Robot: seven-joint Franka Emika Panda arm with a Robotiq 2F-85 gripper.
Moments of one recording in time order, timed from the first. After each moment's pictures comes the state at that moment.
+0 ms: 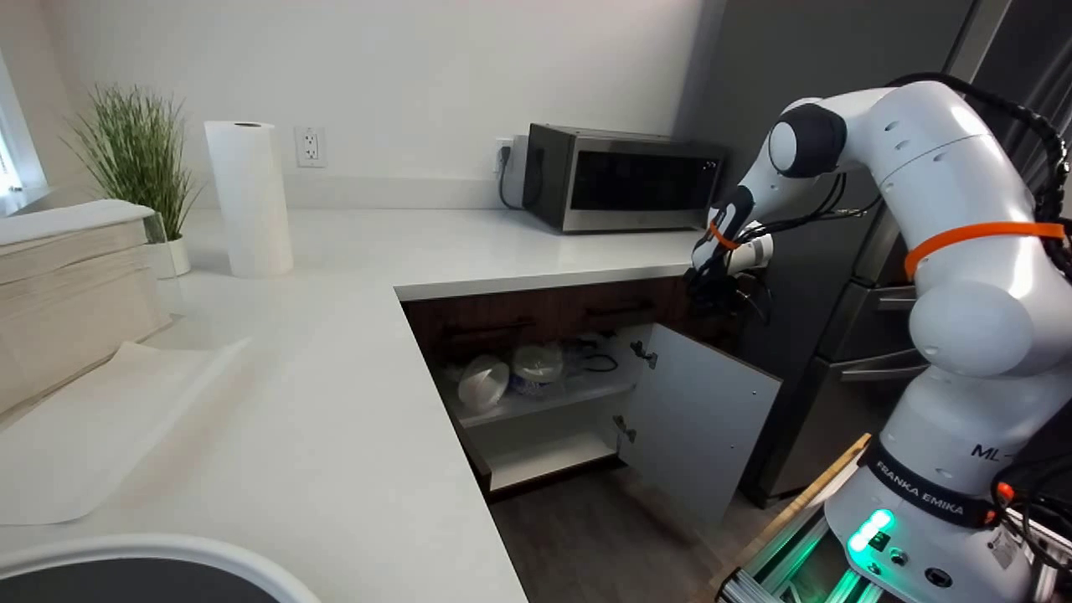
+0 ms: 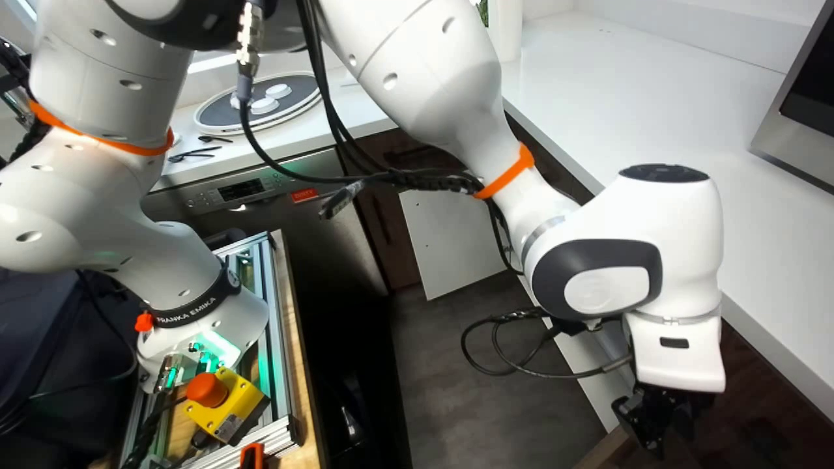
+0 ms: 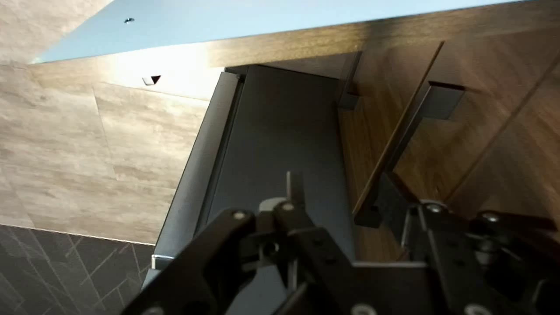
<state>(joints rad) -0.26 0.82 -0.42 -1.77 -0.17 2.72 1.18</state>
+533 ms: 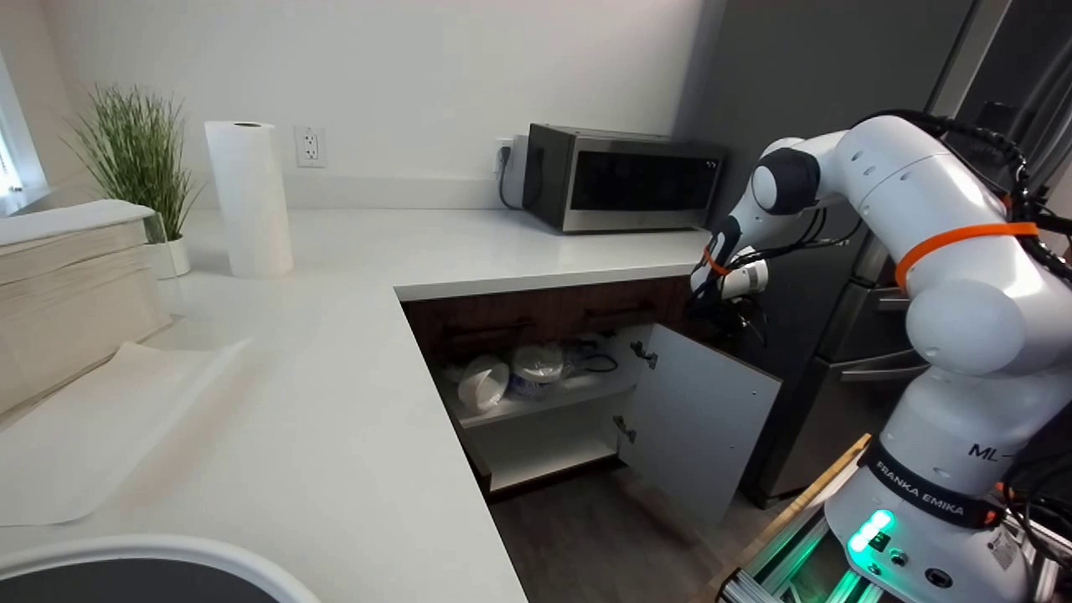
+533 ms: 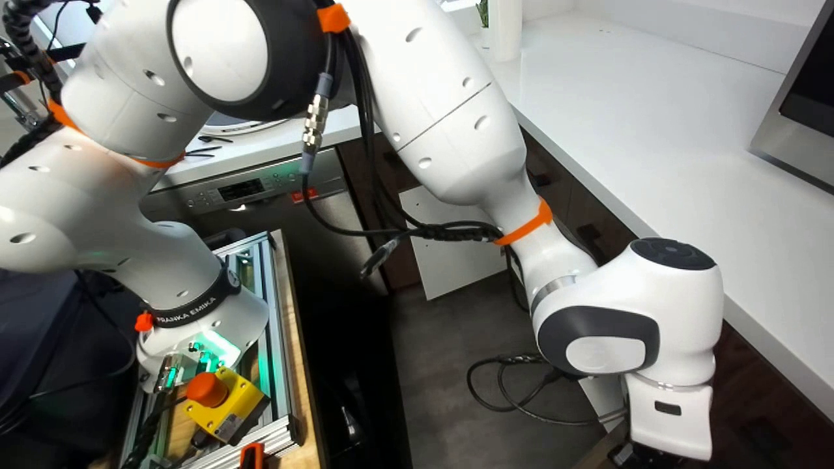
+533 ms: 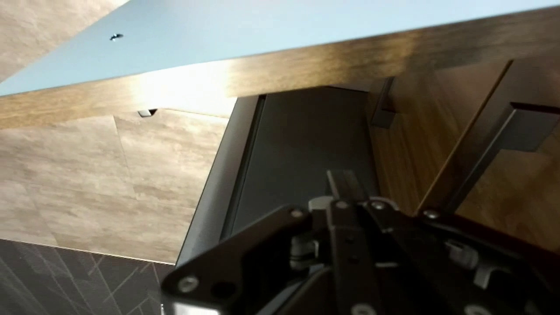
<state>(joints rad) -0.31 1.02 -0.43 -1.63 -0.04 2.71 1.12</state>
